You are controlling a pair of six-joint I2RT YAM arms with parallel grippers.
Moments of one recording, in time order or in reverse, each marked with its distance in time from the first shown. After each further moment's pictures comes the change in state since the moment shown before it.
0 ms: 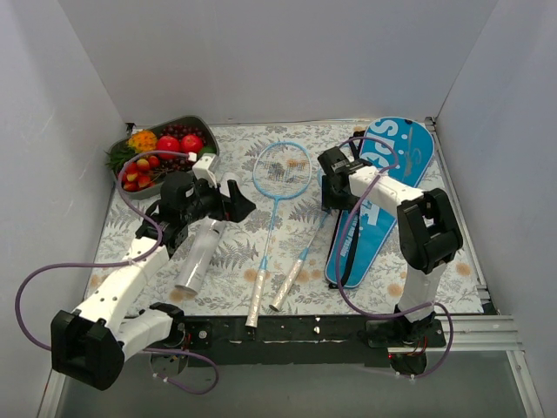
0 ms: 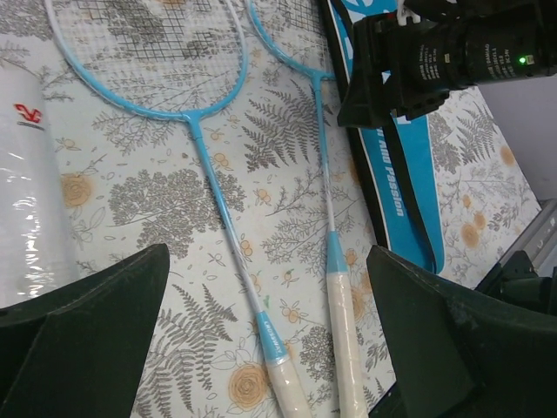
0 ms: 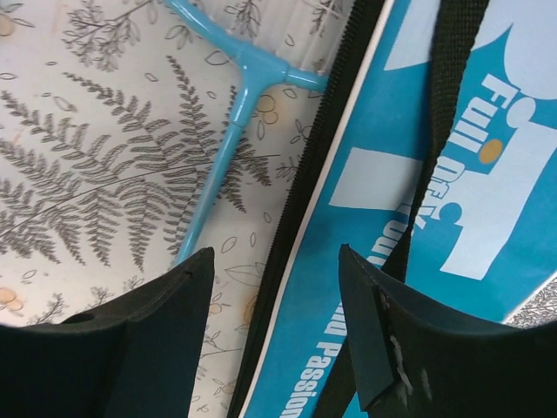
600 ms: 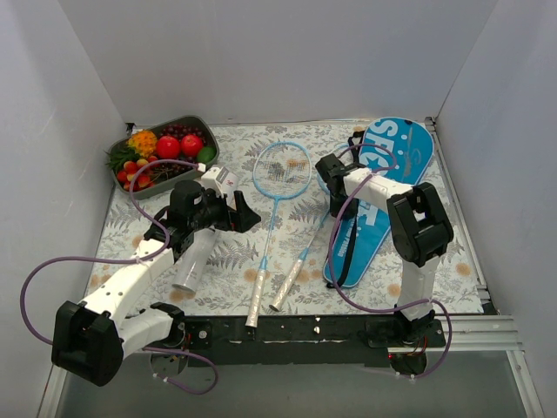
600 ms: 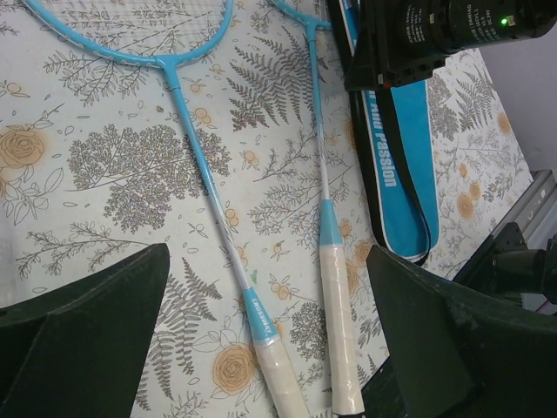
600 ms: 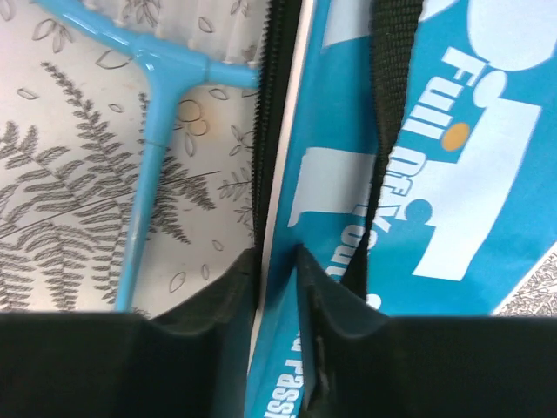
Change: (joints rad) left arm -0.042 0.025 -0.098 0.060 0.033 -0.045; right arm 0.000 0.092 -0.003 -0.032 0.097 0.069
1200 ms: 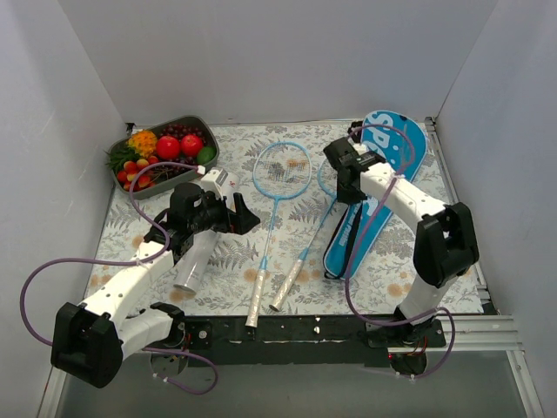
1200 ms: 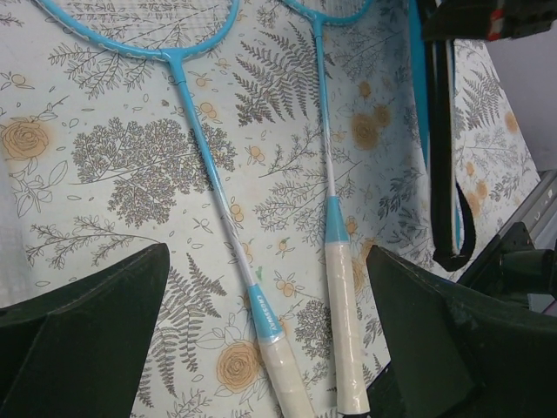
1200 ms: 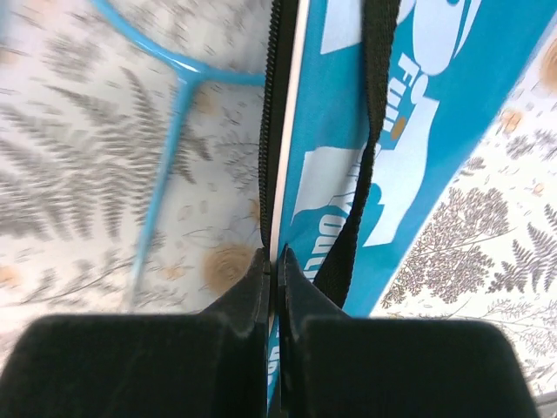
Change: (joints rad) left arm -0.002 -0.012 -0.029 0.009 -0.010 0.001; right arm 0.005 -0.190 0.014 -0.106 0.056 -0.024
